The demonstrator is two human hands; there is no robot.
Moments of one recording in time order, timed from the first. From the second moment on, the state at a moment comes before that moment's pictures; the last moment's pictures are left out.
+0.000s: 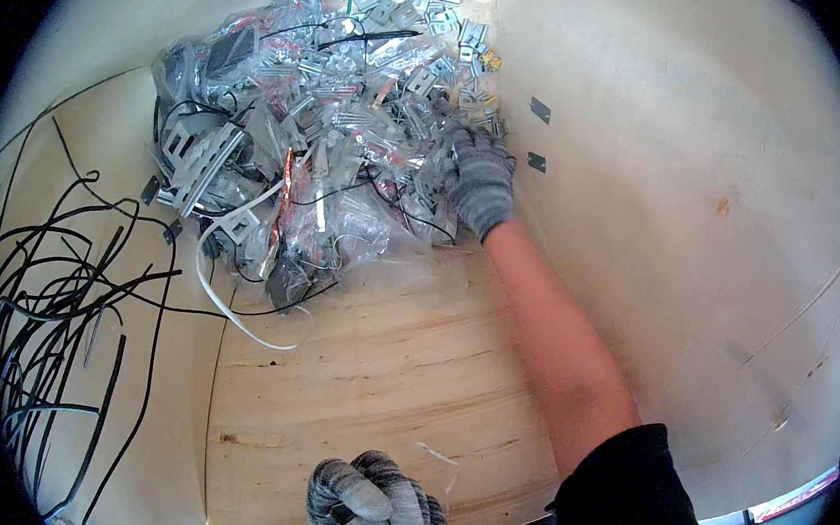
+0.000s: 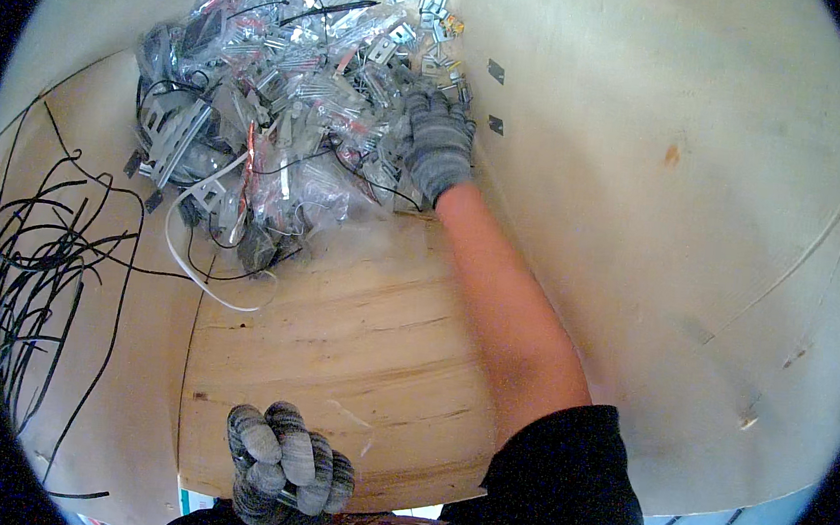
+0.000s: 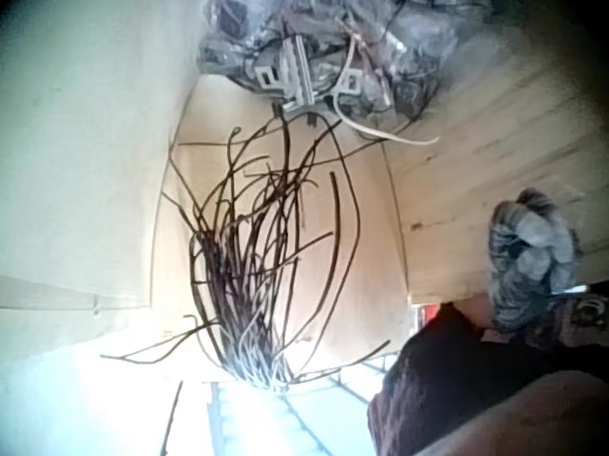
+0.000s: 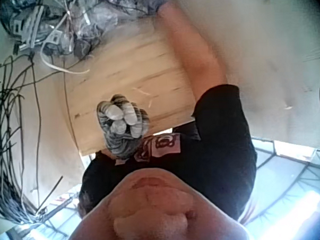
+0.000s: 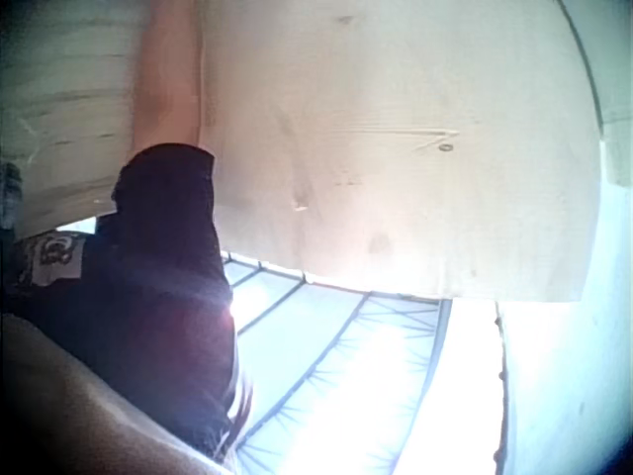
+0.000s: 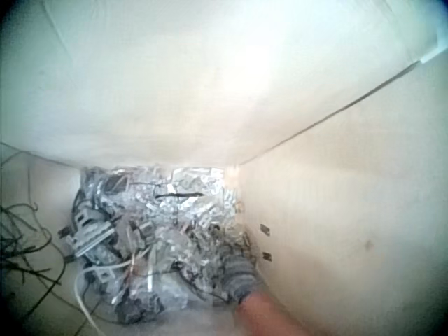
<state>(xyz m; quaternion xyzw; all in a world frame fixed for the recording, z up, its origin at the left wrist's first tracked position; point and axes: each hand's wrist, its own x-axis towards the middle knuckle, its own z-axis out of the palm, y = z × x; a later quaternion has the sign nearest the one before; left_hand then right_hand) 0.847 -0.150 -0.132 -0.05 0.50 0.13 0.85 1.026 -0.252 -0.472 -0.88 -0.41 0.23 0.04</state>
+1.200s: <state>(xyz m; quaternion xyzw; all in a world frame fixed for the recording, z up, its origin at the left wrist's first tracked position) 0.848 -0.144 -0.130 -0.09 0.50 0.15 0.85 1.123 -0.168 -0.547 -0.82 -0.40 0.39 0.12</state>
